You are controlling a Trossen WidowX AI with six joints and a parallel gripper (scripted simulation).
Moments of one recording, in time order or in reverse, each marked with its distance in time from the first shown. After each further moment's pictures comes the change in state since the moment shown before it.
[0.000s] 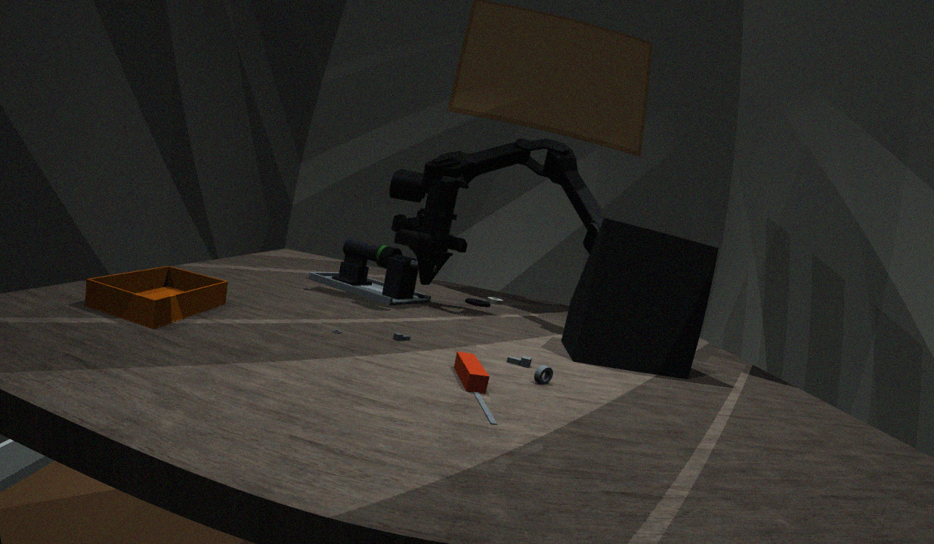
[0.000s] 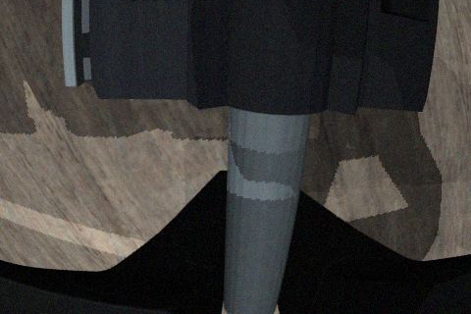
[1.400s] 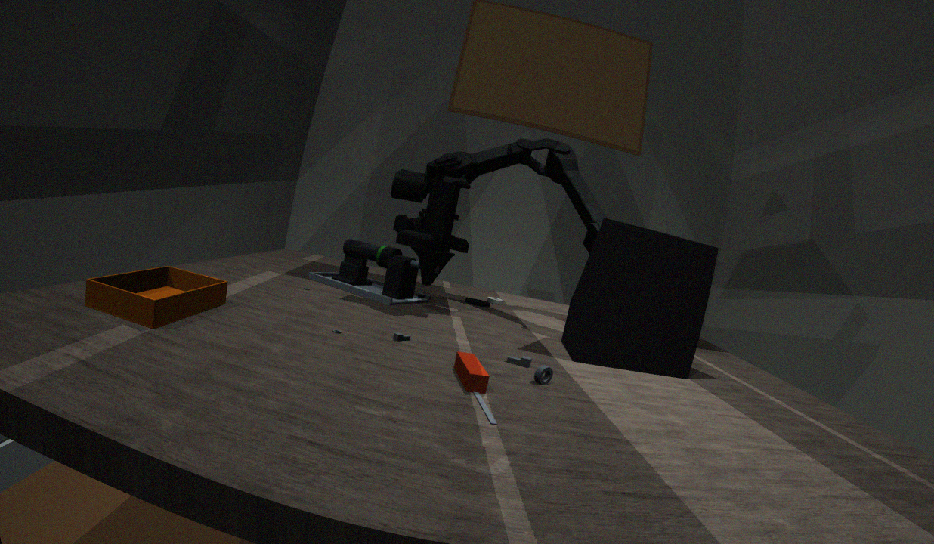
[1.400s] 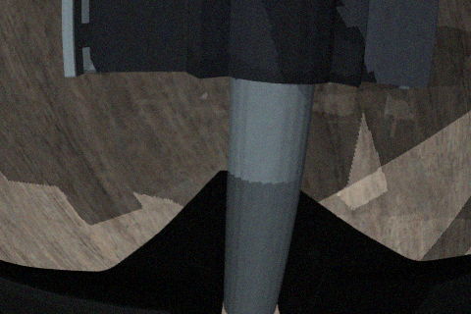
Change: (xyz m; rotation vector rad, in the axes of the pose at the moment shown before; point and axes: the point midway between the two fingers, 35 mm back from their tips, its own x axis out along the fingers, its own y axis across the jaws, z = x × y) arm 0.000 0.000 -0.004 0.000 0.000 0.000
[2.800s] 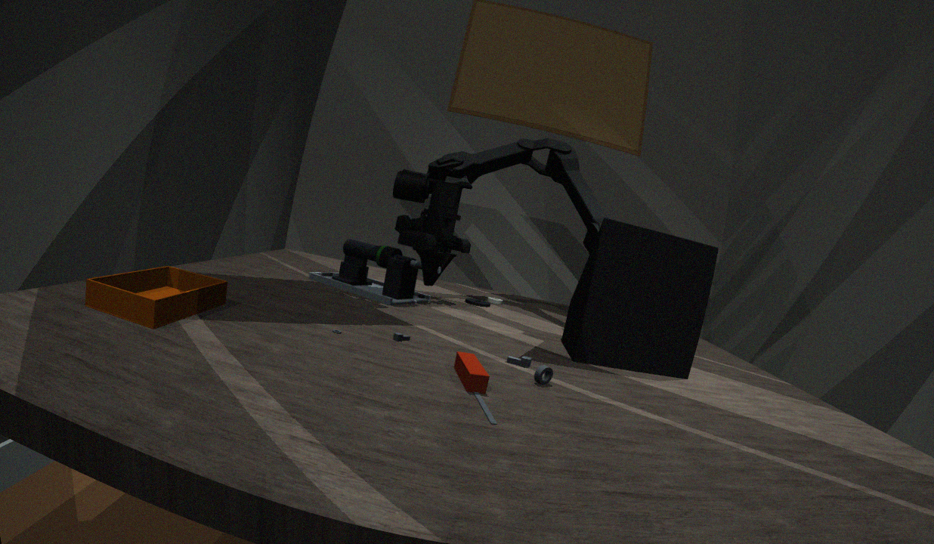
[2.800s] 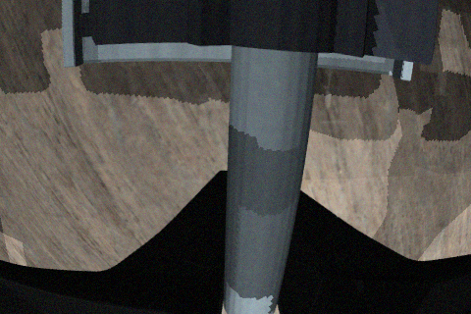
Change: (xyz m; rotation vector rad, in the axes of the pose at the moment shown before) arm 0.000 0.000 -0.004 0.000 0.000 0.000
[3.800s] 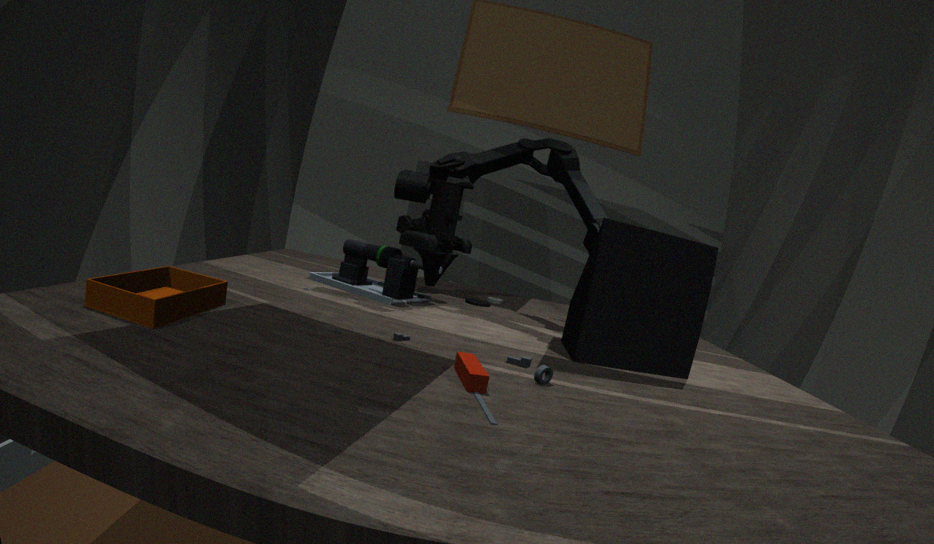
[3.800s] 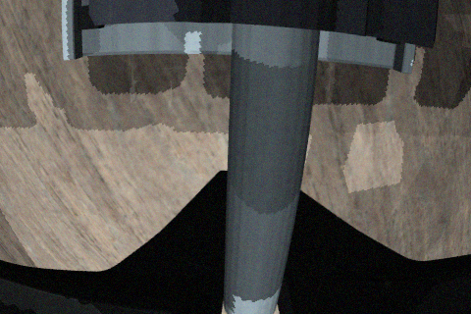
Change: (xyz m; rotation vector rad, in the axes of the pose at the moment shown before) arm 0.000 0.000 -0.003 0.000 0.000 0.000
